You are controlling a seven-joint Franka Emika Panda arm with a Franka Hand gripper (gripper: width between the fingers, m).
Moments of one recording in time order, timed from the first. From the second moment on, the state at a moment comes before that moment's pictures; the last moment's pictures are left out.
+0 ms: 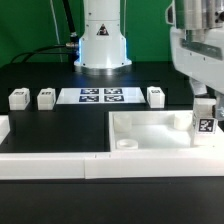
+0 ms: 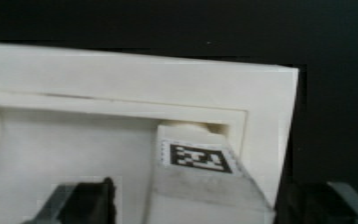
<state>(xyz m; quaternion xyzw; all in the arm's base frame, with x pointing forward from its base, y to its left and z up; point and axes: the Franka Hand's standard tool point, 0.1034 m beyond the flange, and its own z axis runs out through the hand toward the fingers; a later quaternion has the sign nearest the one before) 0.630 0.122 0.079 -0.83 0.55 0.00 0.06</state>
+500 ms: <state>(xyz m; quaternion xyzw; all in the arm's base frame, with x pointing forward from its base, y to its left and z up) 0.630 0.120 0.079 -0.94 0.35 -0.01 0.06</state>
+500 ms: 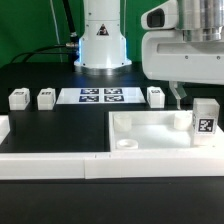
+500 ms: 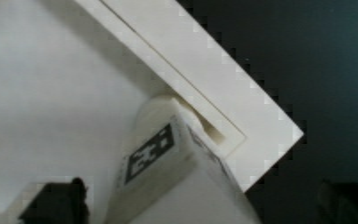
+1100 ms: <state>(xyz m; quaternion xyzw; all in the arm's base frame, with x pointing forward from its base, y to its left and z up) 0.635 0.113 0.076 -0.99 0.14 -0.02 0.05</state>
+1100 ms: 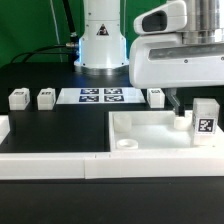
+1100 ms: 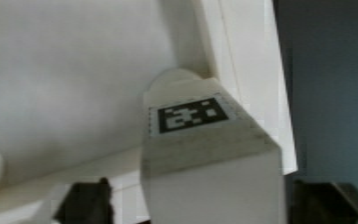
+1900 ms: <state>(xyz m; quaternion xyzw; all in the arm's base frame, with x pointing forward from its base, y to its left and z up) 0.631 0.112 0.075 -0.82 0.57 0.00 0.05</state>
